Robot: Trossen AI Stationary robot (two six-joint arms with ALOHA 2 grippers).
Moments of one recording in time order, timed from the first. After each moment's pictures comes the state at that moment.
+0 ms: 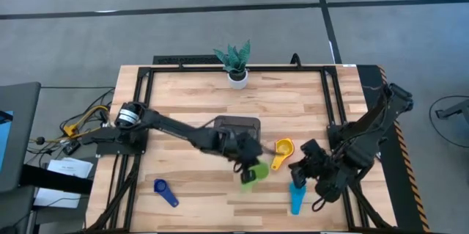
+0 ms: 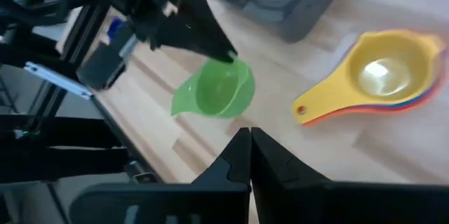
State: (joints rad) left arm -0.21 1.97 1.54 -0.22 -0.09 -0.40; right arm 0.82 1.34 1.24 -1.00 0.63 1.75
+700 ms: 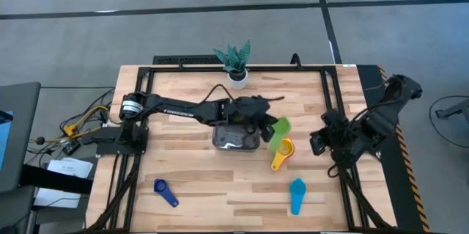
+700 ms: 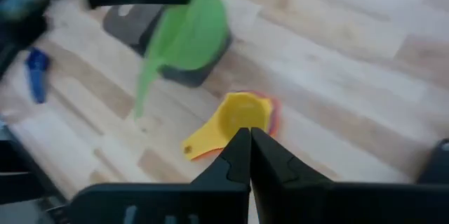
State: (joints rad) left arm -0.01 1.97 1.59 0.08 -0.17 -0.50; right arm 0.74 1.08 1.24 -1.46 0.63 1.72
